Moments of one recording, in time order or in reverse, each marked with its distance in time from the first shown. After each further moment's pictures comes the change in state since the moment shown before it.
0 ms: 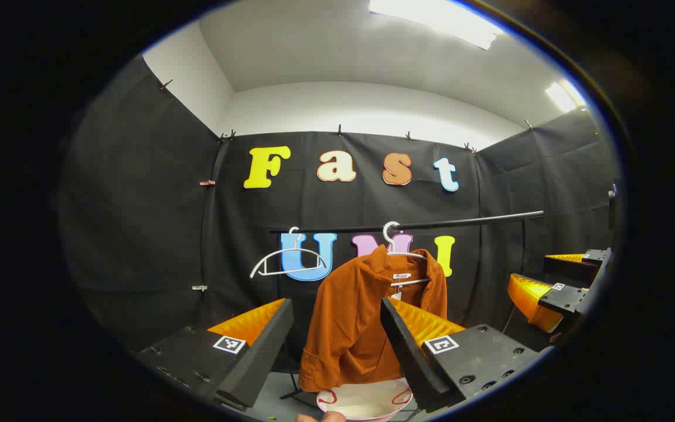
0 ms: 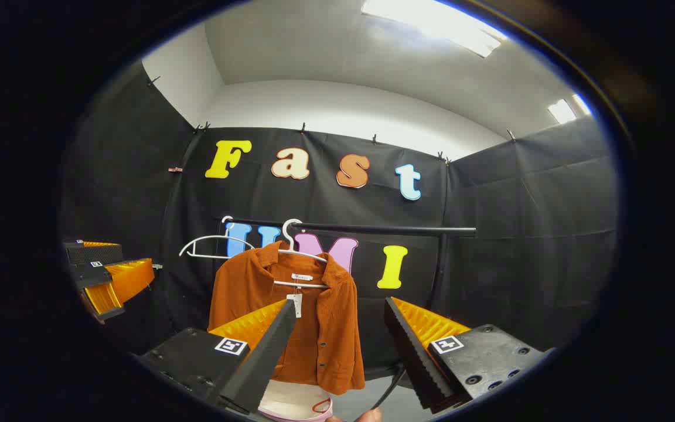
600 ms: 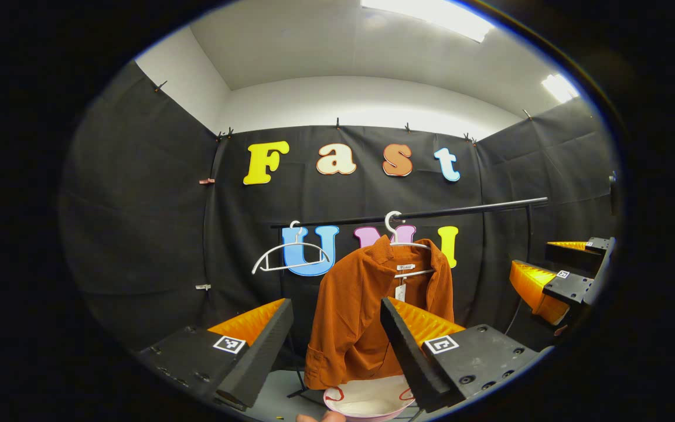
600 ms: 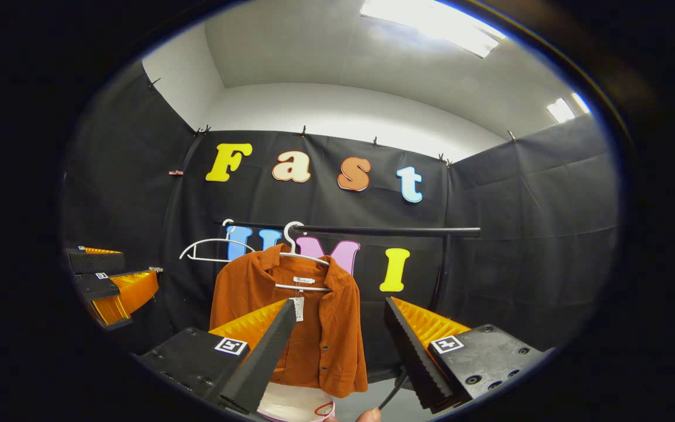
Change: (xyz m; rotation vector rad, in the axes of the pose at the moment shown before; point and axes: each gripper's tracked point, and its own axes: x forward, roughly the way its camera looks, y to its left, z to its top) left arm 0.011 0.003 -0.020 0.045 0.038 0.023; right arm -0.002 0.002 0.001 0.023 -0.026 0.033
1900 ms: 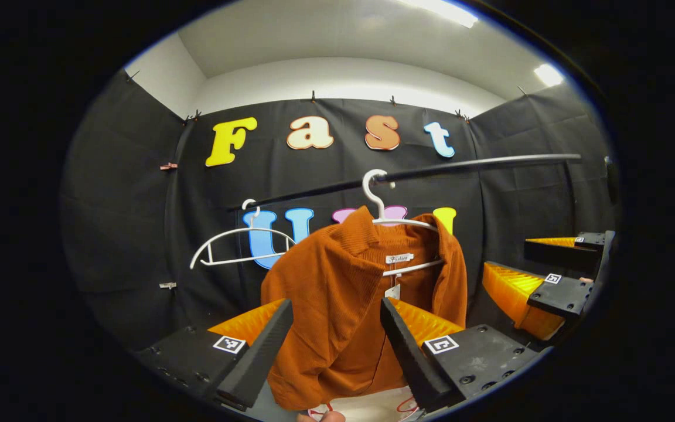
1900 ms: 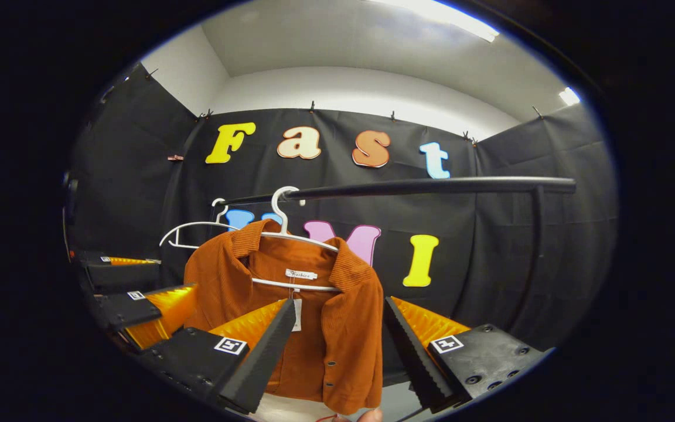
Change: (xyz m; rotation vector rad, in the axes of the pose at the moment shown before) left arm 0.199 -0.078 -0.072 0.040 0.058 -0.070; right arm 0.194 0.008 -0.100 0.030 0.063 0.090
